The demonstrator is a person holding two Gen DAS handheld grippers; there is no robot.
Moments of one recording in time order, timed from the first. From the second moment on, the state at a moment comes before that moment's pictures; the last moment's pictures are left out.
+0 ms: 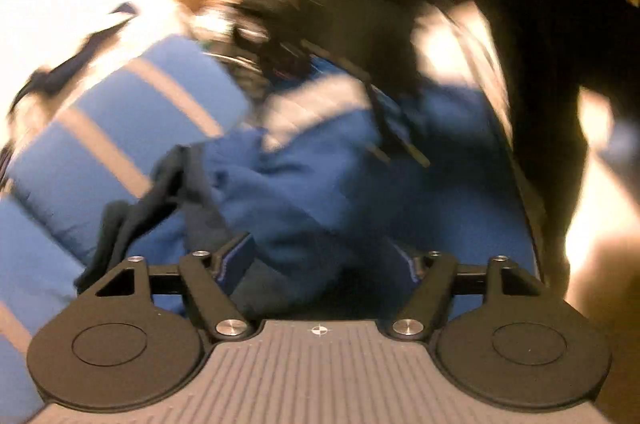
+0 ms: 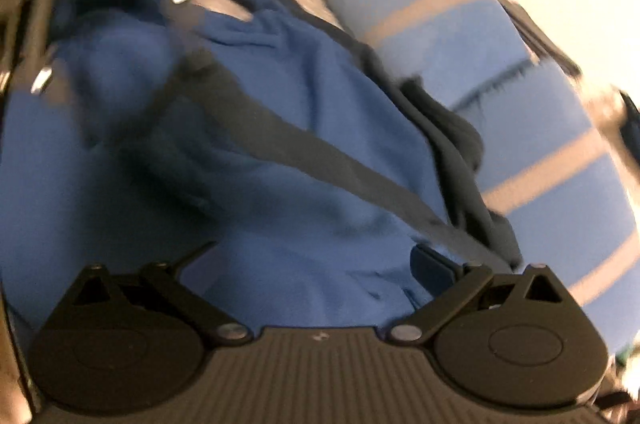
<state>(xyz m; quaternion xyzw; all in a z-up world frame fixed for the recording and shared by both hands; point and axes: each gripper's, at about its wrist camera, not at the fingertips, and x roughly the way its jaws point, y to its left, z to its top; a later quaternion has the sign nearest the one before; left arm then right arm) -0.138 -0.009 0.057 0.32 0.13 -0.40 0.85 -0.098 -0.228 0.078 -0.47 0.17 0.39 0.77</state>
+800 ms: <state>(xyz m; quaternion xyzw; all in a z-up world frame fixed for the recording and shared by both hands) -0.051 0.068 0.083 -0.03 0.26 -0.15 0.96 -0.104 -0.157 0.060 -0.53 0.18 0.56 0.61</state>
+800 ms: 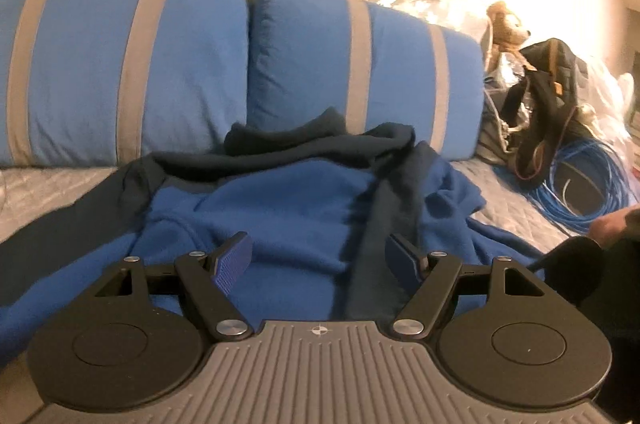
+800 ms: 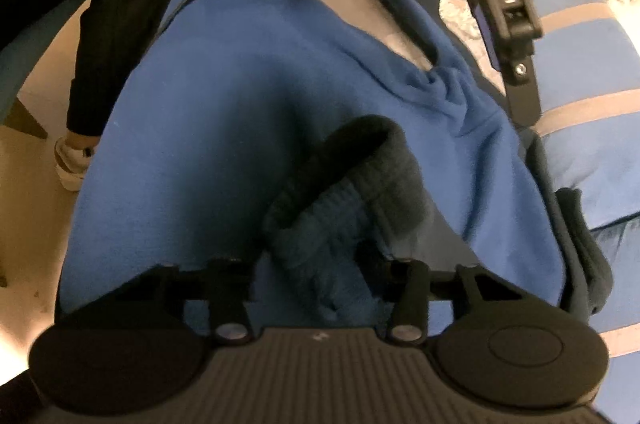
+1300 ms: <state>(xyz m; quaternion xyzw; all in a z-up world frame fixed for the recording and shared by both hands) -0.040 0.072 0.083 -0.02 0.24 -0.06 0.97 -0.021 -0.221 0.191 -0.32 0.08 0.35 0.88</state>
